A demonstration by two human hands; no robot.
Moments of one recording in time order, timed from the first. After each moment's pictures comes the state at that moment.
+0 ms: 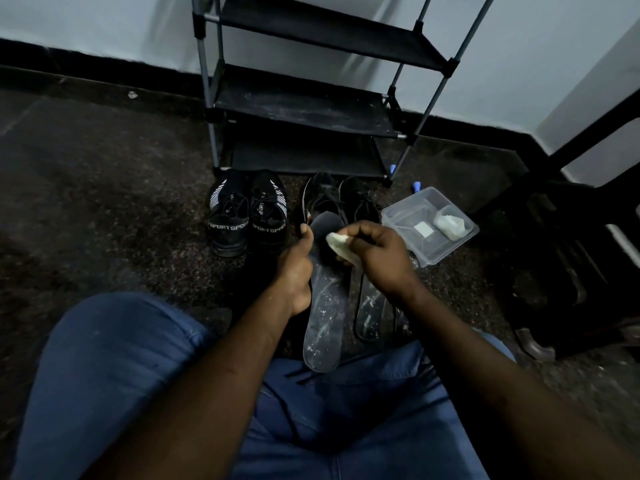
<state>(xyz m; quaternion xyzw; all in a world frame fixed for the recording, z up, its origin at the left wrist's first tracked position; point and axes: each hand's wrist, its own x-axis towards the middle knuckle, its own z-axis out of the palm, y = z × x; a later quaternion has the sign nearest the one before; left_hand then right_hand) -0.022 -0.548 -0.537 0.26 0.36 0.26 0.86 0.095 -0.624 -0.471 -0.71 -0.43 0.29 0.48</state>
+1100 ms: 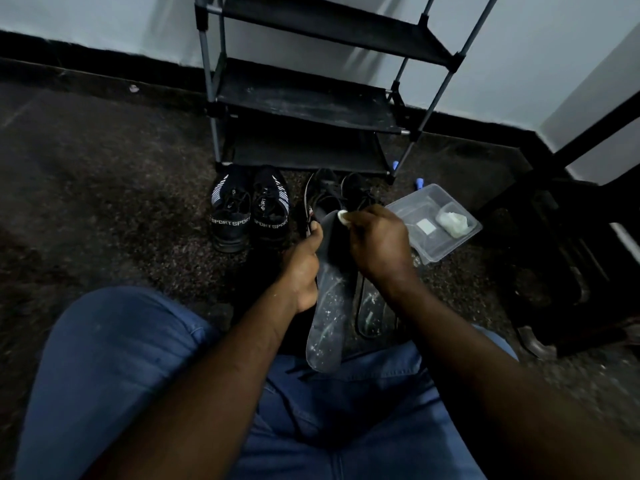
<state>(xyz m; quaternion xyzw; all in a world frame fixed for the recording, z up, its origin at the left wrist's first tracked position) -0.022 -0.556 -0.523 0.25 0.32 0.27 0.87 0.098 -0.607 -0.474 -0.76 -0.58 -0.07 0.29</state>
